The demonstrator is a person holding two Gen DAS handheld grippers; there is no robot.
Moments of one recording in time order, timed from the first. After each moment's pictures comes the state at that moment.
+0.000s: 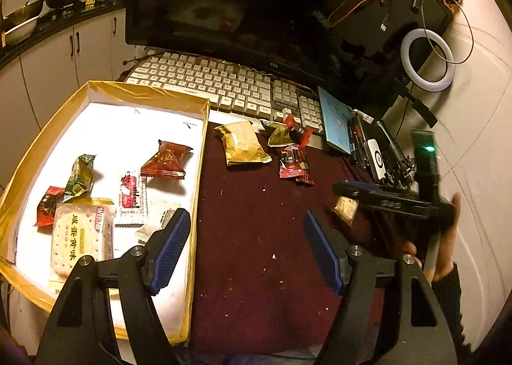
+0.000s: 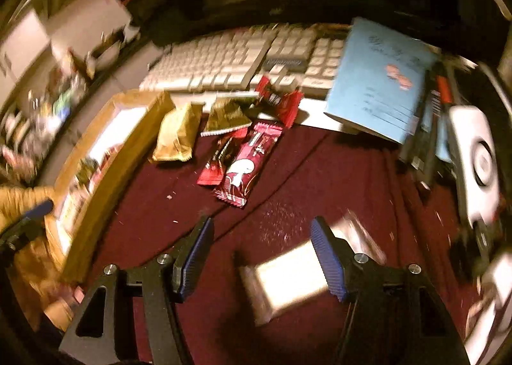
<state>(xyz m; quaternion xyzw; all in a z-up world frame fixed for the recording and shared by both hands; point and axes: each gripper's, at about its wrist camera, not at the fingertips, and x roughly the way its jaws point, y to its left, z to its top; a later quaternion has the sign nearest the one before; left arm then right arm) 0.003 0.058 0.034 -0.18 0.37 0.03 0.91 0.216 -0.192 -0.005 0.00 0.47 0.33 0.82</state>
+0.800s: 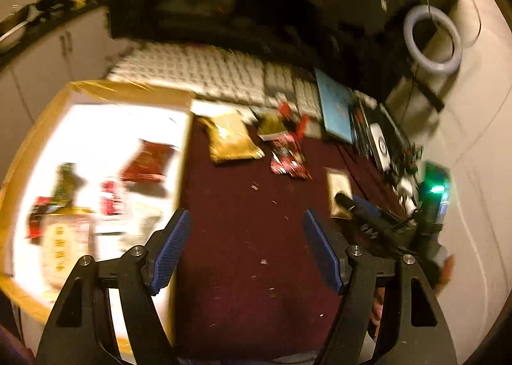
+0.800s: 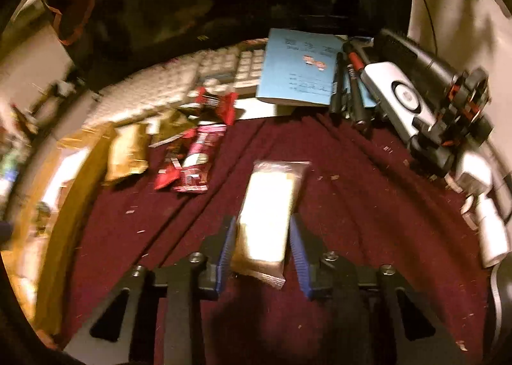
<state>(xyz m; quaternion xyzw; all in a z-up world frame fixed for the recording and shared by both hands) 0.050 0.035 0.024 -0.16 0.43 0.02 0.89 0.176 -0.197 -0.027 0.04 0.42 0.19 0.89</state>
